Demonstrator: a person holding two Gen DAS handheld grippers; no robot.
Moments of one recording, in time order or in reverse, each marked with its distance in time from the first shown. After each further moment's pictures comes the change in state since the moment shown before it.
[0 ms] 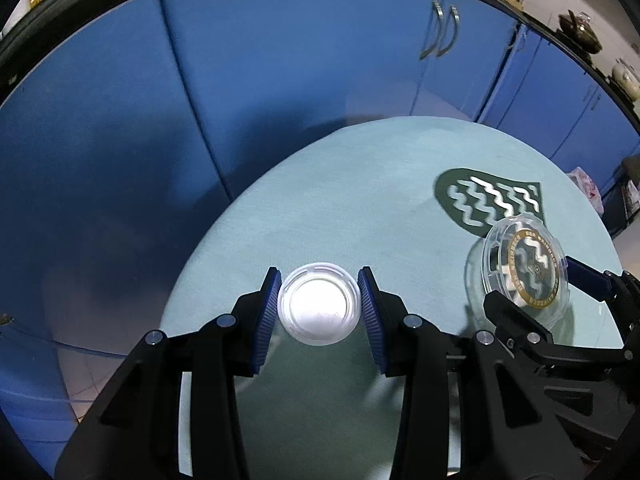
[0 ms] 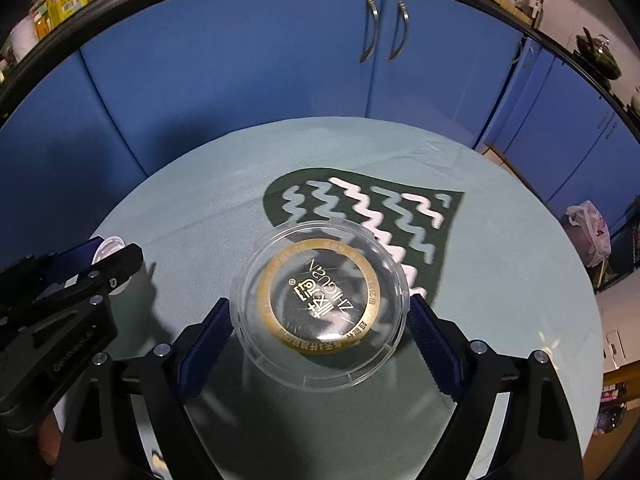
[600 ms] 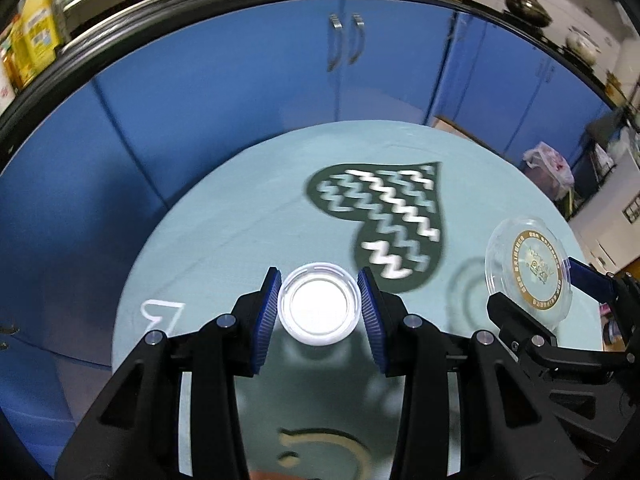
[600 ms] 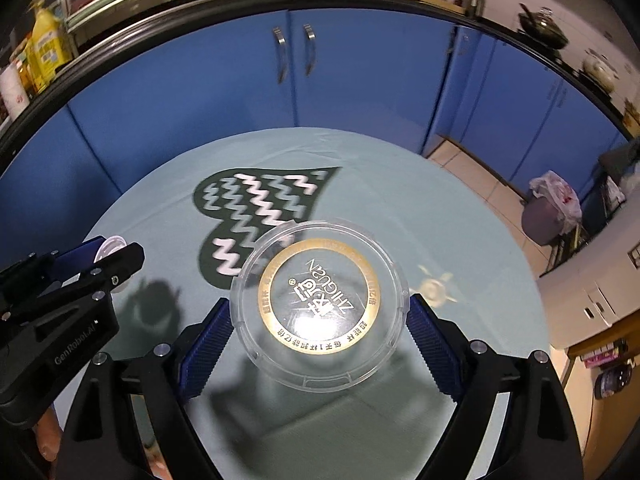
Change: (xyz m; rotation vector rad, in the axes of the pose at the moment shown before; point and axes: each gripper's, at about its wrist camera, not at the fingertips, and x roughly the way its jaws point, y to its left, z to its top) left arm -0.058 -0.090 -0.021 0.134 -0.053 -0.060; right arm -0.062 -0.082 -0.046 0.130 -0.067 -0.063
